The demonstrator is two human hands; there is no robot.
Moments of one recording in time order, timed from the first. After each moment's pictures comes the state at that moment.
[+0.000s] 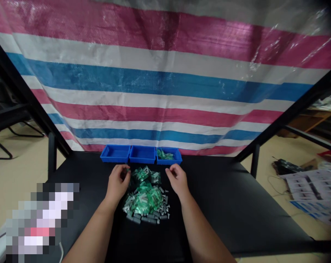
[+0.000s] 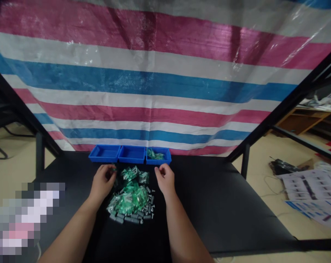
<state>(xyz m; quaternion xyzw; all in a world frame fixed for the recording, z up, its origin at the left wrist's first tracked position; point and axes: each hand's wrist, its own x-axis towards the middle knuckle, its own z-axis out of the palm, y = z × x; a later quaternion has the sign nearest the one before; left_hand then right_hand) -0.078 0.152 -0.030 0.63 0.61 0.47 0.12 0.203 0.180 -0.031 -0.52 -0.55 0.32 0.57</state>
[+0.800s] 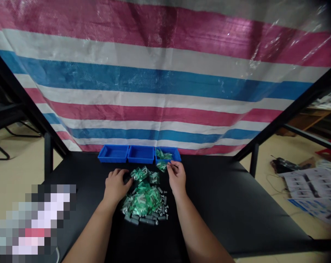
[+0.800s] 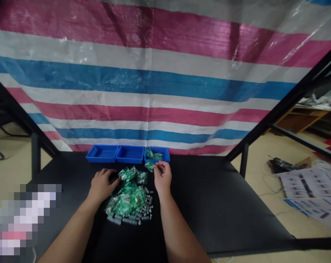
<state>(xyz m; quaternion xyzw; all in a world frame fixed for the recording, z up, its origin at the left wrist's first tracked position) -0.075 0.150 -0.030 0.67 0.71 0.23 0.06 0.186 0.190 -0.037 -0.50 -0.46 0.33 0.66</state>
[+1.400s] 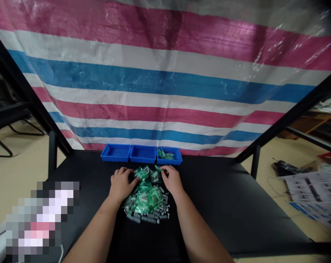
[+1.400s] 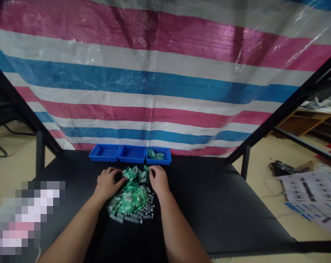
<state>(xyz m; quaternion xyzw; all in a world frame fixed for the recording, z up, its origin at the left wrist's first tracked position) -0.065 0.149 -0.027 0.68 0.69 0.23 0.09 0.191 0.188 -0.041 -0.54 -0.71 0.19 0.41</state>
